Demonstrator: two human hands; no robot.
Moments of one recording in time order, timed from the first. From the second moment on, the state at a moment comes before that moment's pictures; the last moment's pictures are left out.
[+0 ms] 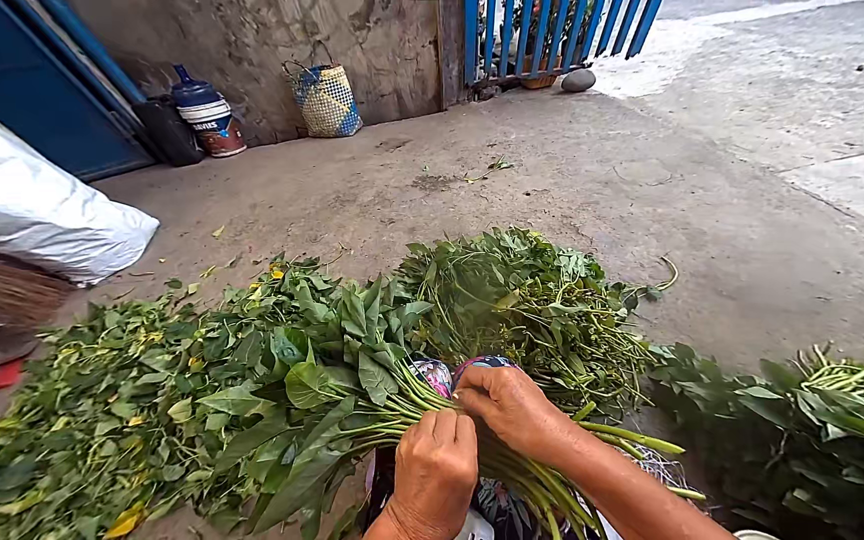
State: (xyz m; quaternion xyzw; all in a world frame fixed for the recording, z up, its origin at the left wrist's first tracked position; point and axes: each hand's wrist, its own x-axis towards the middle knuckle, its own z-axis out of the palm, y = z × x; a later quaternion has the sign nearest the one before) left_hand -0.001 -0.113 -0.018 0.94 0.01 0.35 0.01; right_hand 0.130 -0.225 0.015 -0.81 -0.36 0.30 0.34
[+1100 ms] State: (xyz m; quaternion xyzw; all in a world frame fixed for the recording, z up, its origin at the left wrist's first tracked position) left_hand -0.015 -0.093 0.010 0.59 0.22 -0.03 0.78; right_hand 0.119 -0.244 0.031 -0.73 -0.42 0.37 0.38
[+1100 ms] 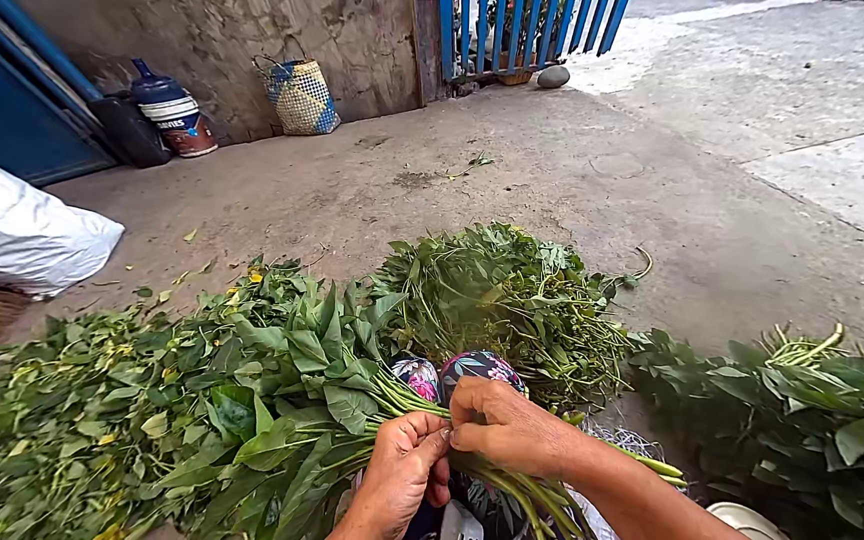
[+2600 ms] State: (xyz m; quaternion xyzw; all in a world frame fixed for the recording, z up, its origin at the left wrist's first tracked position) left_hand 0.008 -0.070 -0.003 0.91 -0.31 0.26 -0.10; right_hand 0.132 -0.221 0.003 -0.68 -0.39 0.37 0.50
